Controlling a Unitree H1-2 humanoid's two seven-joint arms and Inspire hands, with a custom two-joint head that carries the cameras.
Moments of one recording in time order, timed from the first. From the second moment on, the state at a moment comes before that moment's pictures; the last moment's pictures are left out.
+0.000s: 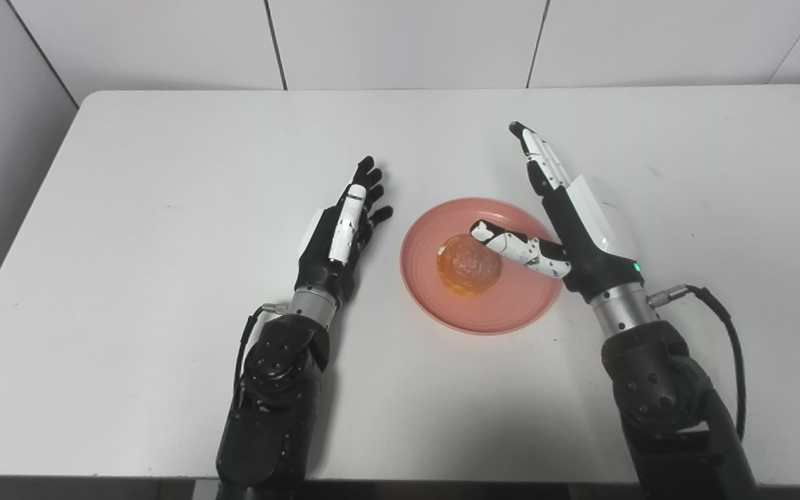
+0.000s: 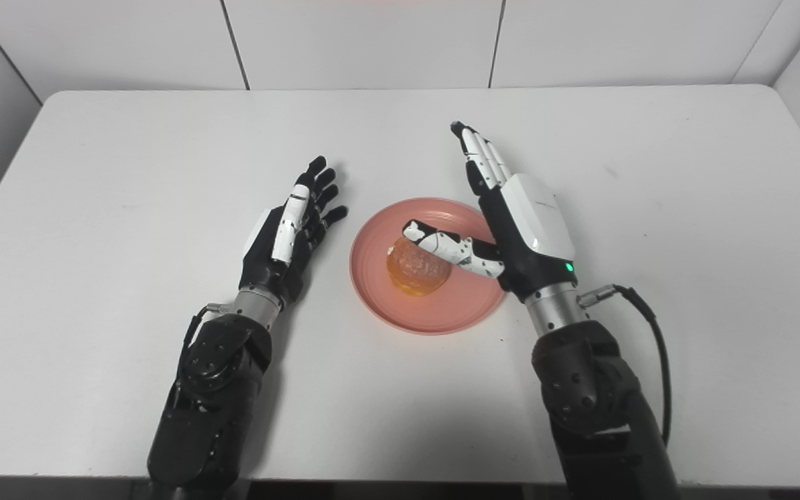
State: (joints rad) left arm -0.24 -0.03 -0.10 -0.01 -0.04 0.18 -0.08; right arm -0.17 -0.11 0.15 -0.33 -0.60 0.14 0.12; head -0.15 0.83
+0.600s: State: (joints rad) left arm 0.00 0.05 -0.10 -0.11 0.12 -0.08 -0.04; right arm -0.02 -0.02 0.06 -0.21 -0.34 -0.01 -0.07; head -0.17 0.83
